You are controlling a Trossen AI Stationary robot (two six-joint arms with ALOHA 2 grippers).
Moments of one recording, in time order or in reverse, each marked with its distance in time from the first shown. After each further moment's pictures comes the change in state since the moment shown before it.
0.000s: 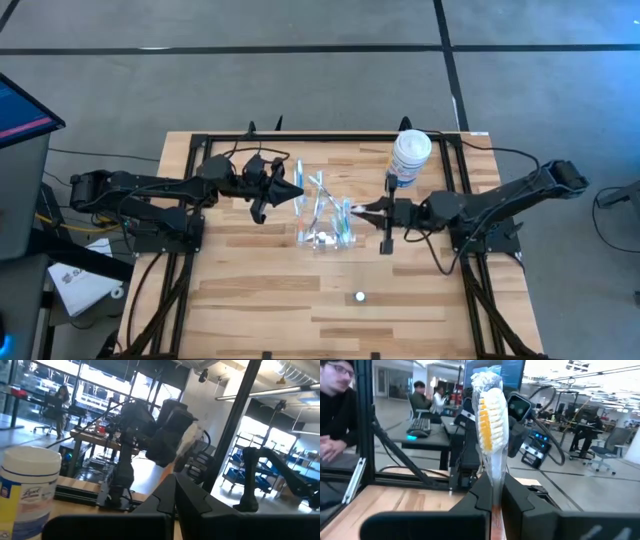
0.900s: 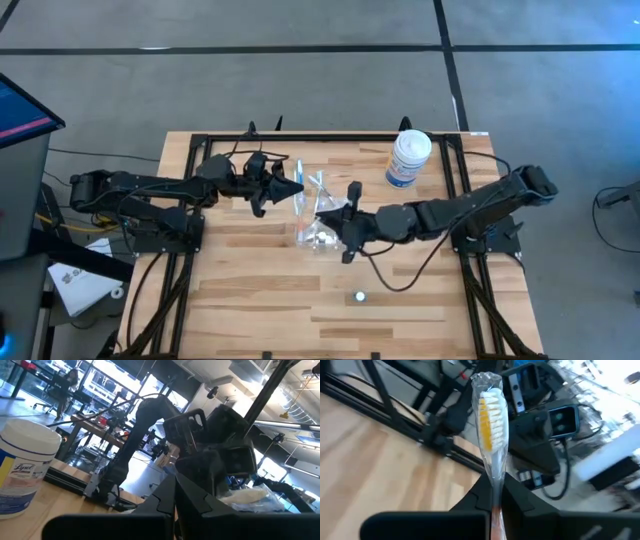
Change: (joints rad) left arm 0.000 -0.001 0.001 0.004 -0.050 -0.222; right arm 0.025 0.358 0.486 -0.407 0.141 -0.377
